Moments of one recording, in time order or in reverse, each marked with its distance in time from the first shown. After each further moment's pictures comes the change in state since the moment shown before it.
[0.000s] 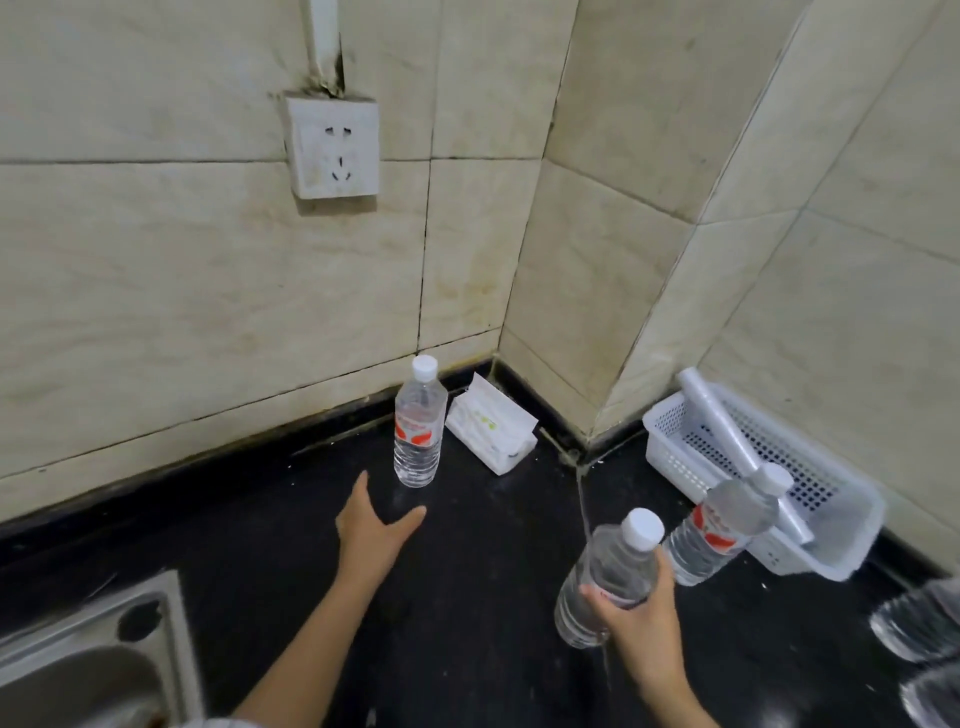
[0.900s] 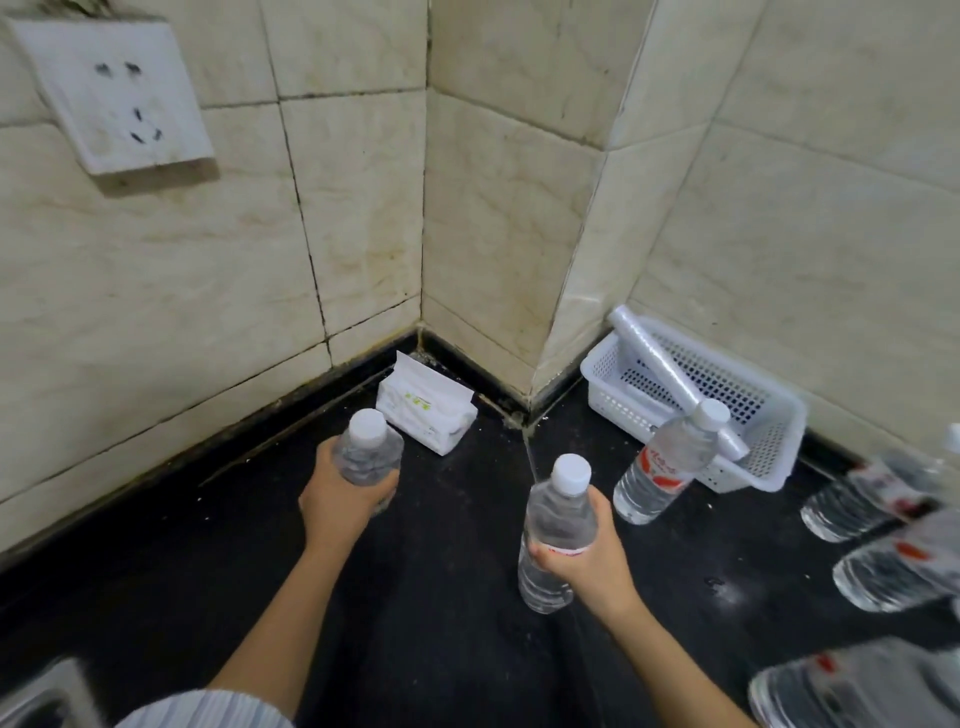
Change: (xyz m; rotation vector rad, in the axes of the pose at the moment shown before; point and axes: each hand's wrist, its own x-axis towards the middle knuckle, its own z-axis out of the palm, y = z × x) left_hand 0.039 0.033 0.041 0.045 -0.067 0.152; right_hand 0.029 -0.003 0.005 0.064 -0.102 0.018
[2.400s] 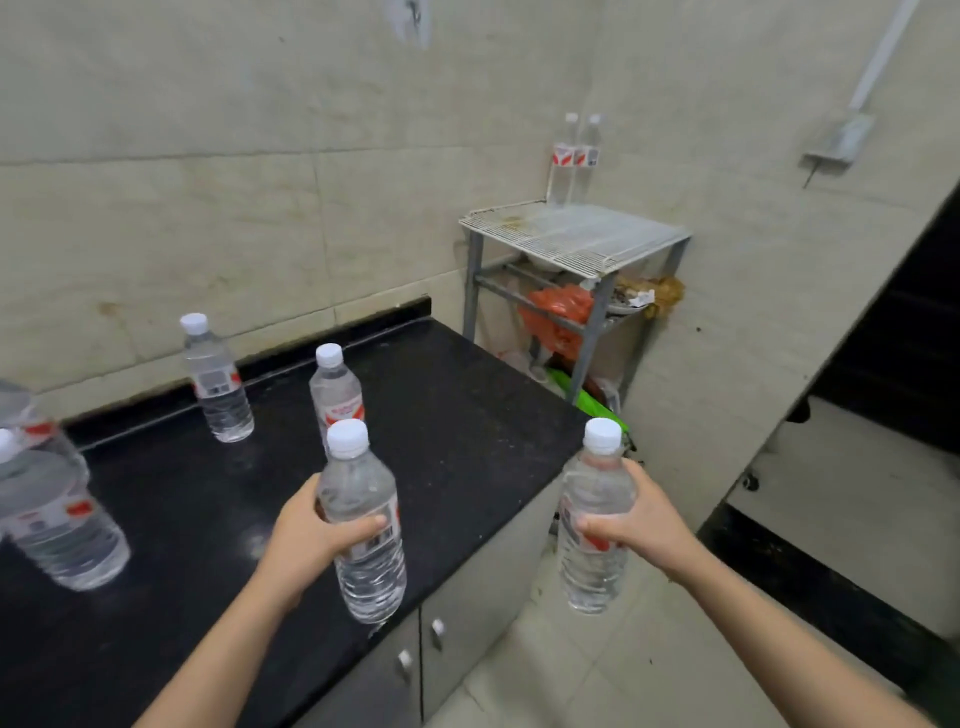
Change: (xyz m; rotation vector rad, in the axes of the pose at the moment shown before) left_hand -0.744 0.101 0.393 0.037 -1.714 0.484; right_hand -0.728 0.177 -0.525 0.067 1.285 0.388
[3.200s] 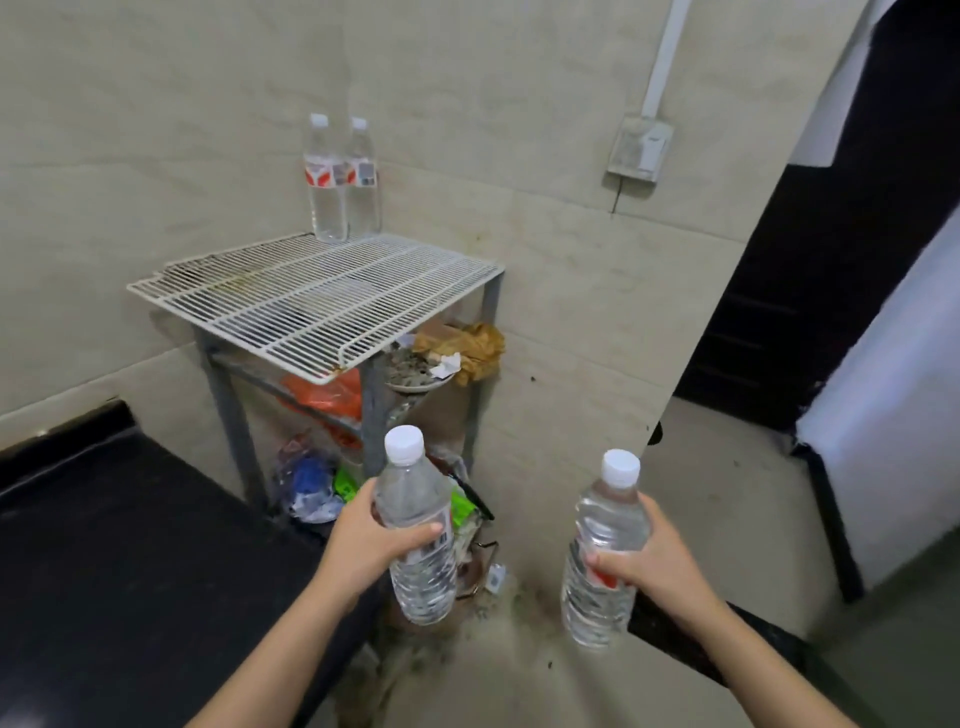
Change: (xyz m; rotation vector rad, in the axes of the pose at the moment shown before) left_hand 0.262 0.085 0.418 -0.024 -0.383 0.093; right_hand 0.185 0.099 -0.315 -0.051 0.340 0.174
